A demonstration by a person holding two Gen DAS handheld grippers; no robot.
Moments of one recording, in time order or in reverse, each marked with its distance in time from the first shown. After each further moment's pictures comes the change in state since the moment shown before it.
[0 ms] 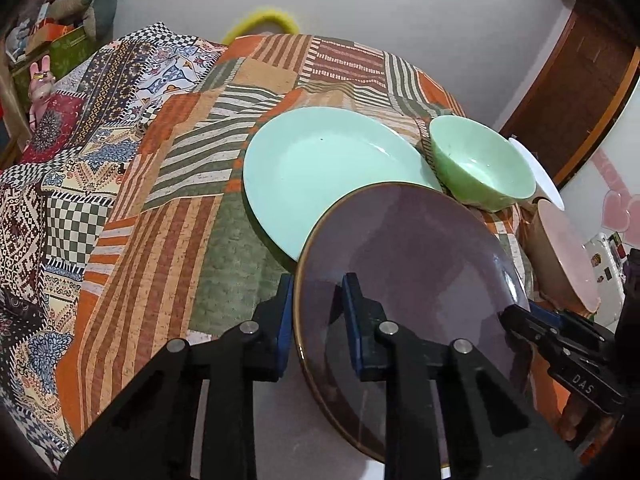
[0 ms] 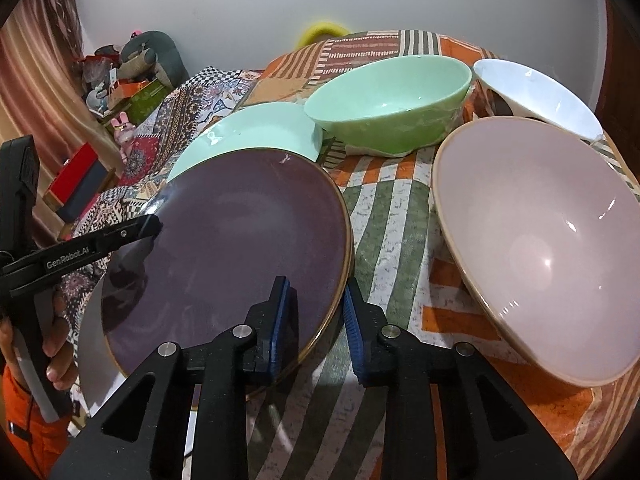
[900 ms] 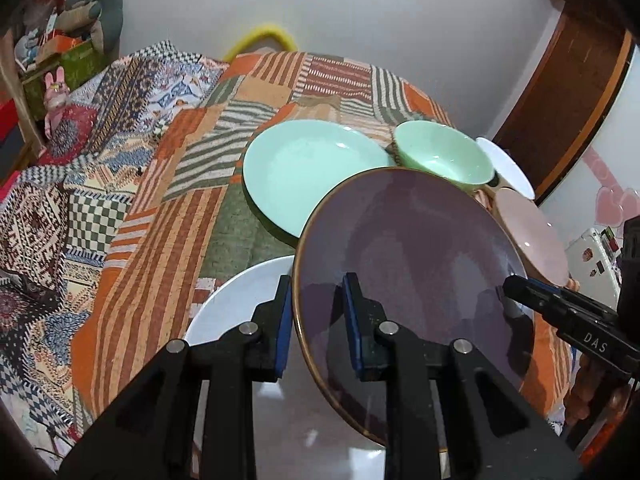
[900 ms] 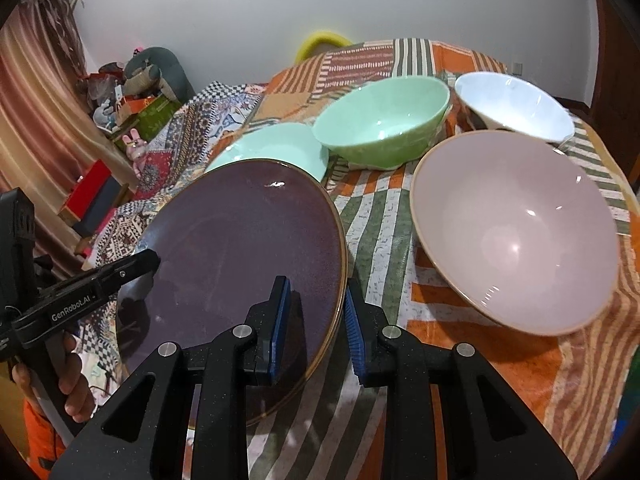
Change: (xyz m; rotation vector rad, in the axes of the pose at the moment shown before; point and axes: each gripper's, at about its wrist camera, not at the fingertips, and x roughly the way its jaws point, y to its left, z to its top) left arm -0.066 -0.027 -0.031 0.018 -0.058 0.016; right arm -0.045 0.002 0.003 0.039 -0.021 0.040
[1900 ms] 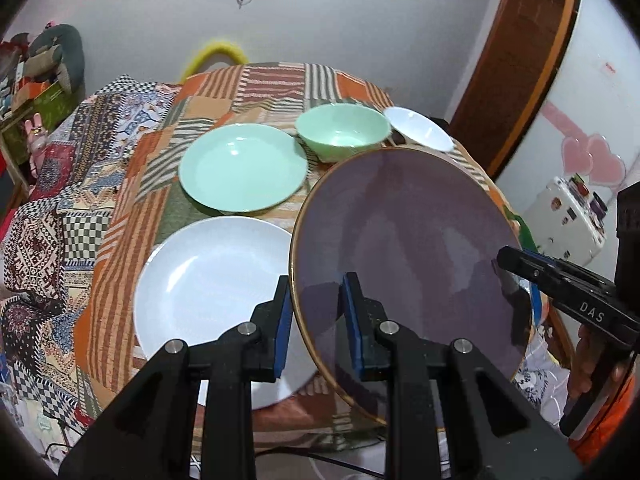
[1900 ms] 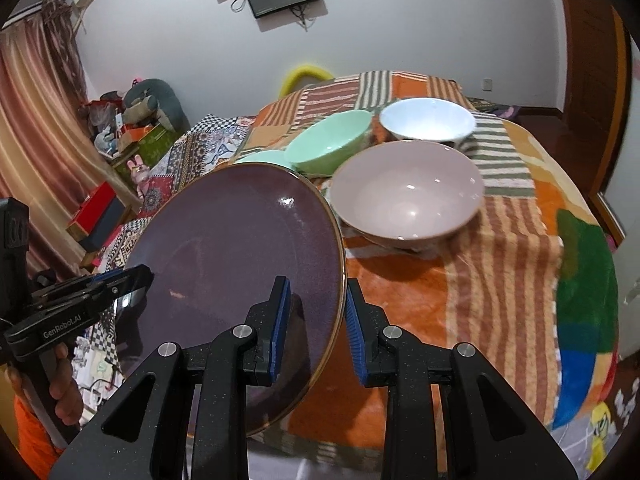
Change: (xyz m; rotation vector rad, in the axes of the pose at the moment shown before) left arm -0.067 -0.094 -0.047 0.163 0.020 -0.057; right arm -0.078 -0.023 -0.041 0.042 -0.111 -0.039
